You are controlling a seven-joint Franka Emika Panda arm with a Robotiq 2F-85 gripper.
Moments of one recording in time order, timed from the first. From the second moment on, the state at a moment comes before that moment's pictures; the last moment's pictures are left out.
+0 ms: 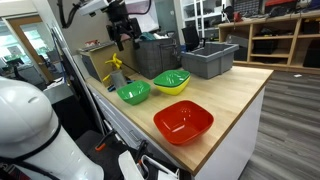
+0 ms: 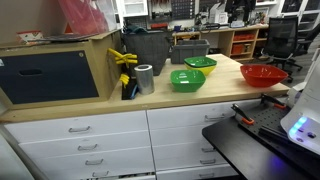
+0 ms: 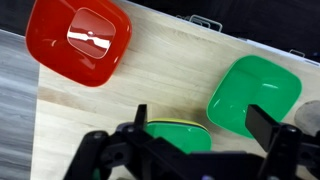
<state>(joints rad) -0.02 -0.58 -0.07 -2.47 -0.03 1.92 -0.02</state>
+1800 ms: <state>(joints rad) -0.03 0.21 -0.04 -1.98 0.03 2.12 0.00</state>
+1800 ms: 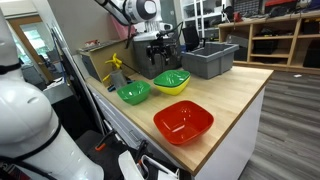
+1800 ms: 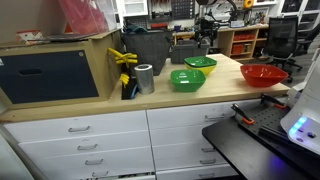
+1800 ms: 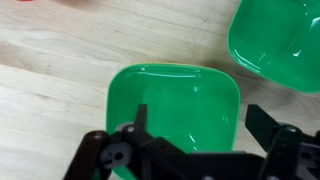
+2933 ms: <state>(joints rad) 0.03 0.48 0.04 -1.82 0.02 2.09 0.00</state>
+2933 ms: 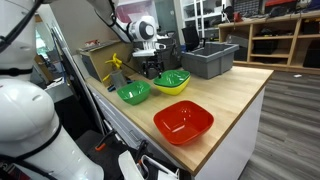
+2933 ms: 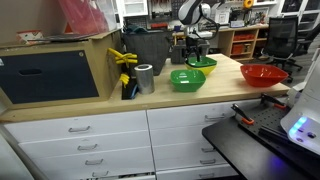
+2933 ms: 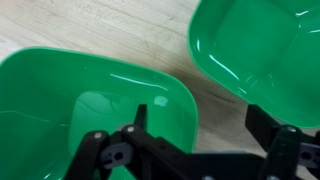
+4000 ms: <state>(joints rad) 0.03 0.54 0.03 -1.74 -0.03 2.09 0.00</state>
